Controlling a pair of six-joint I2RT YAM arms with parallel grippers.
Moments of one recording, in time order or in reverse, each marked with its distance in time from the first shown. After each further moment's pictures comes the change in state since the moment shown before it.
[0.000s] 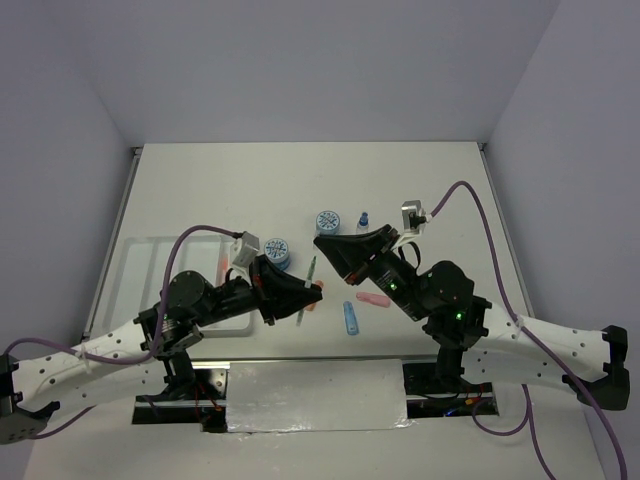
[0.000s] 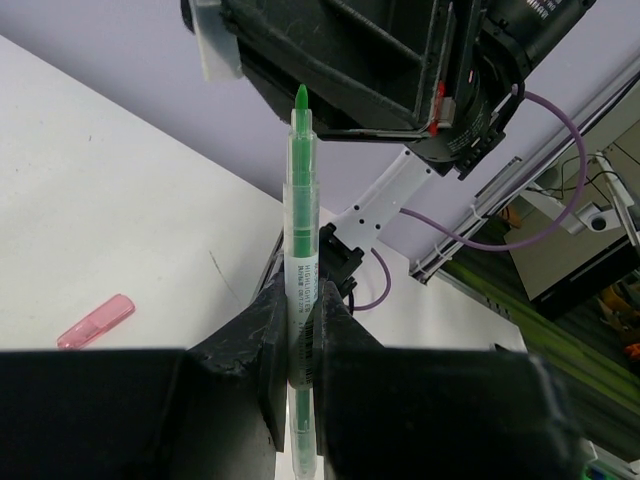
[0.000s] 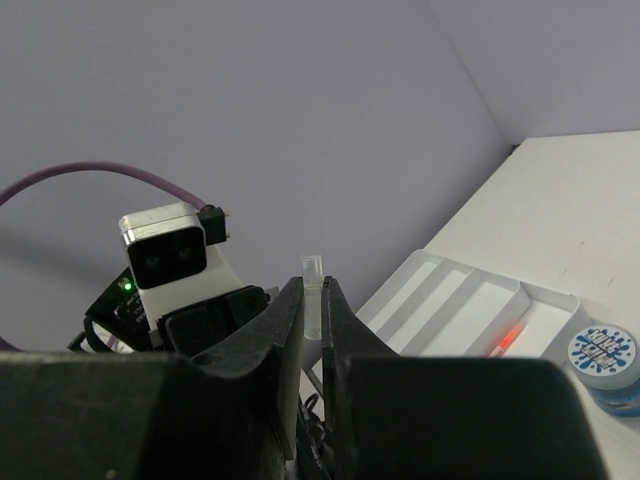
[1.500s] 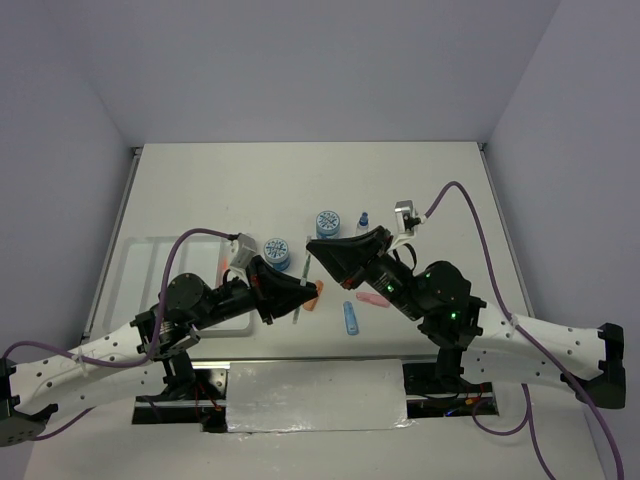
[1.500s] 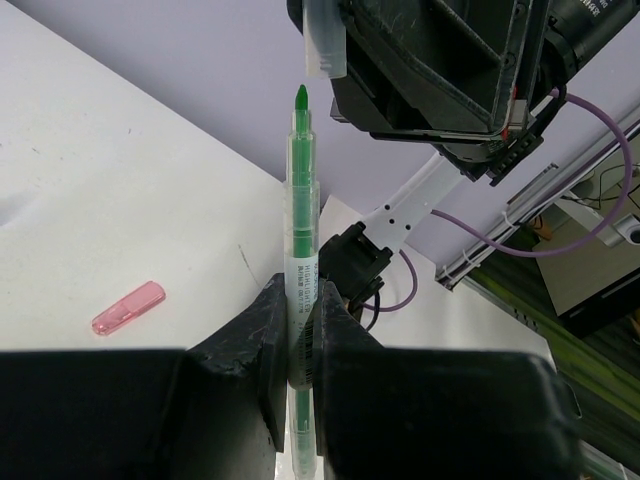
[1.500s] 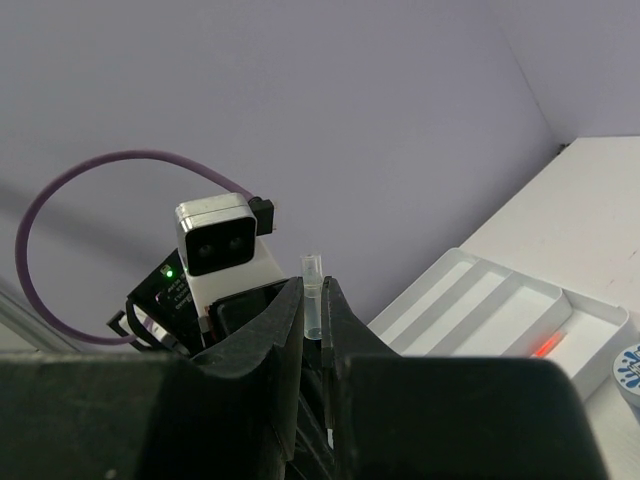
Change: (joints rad) left arm 0.000 -0.036 -0.023 -0.047 -0.066 0.020; right arm 0.000 0.022 -0.011 0.069 -0.092 0.007
